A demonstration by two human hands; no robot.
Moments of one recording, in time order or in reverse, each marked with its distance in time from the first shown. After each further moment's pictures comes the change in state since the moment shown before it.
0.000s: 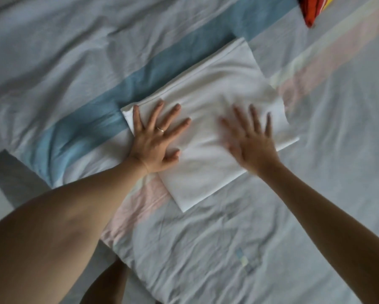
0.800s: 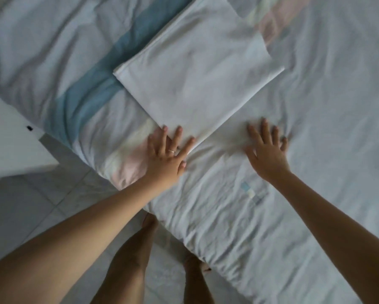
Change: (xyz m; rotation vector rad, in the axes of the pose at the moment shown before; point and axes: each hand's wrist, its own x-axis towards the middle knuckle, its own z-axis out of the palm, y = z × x) left_hand -0.140 0.103 -0.004 0.007 -0.411 -0.009; right_hand -0.180 -0.050 0.019 0.243 -0.249 0.505
